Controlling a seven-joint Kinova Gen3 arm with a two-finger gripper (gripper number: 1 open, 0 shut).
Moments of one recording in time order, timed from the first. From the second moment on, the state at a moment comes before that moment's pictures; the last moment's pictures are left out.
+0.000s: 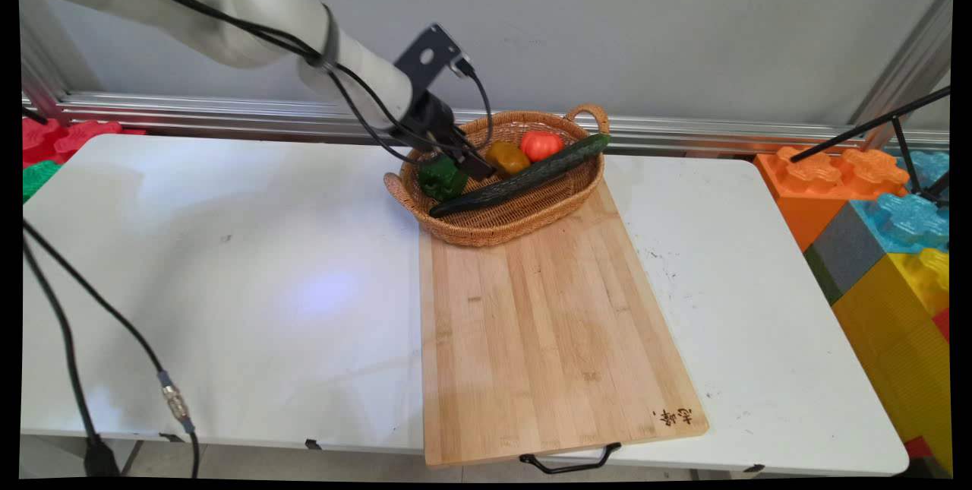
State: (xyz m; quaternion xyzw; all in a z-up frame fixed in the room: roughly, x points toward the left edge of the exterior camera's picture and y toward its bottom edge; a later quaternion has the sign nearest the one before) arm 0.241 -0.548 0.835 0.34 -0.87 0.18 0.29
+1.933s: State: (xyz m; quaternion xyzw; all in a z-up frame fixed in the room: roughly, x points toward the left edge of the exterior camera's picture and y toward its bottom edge) arm 0.177 -0.494 0.852 0.25 -0.87 0.26 0.33
